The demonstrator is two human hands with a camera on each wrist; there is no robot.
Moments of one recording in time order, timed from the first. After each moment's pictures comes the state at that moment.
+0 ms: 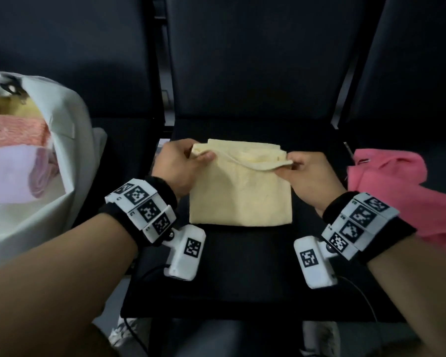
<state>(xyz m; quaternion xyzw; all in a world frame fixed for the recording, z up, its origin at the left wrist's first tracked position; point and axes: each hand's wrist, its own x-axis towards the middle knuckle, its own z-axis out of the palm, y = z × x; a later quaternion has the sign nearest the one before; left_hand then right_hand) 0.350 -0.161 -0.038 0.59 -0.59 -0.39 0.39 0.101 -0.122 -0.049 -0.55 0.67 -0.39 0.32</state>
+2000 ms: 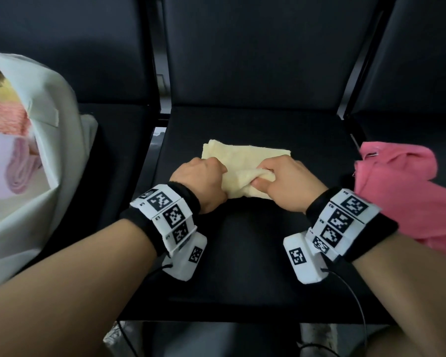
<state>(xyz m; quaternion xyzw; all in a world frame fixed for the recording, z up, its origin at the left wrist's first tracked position) 0.325 -0.157 -0.046 0.59 -0.78 -0.21 0.00 0.136 -0.128 -0.042 -0.67 0.68 -0.14 0.27</state>
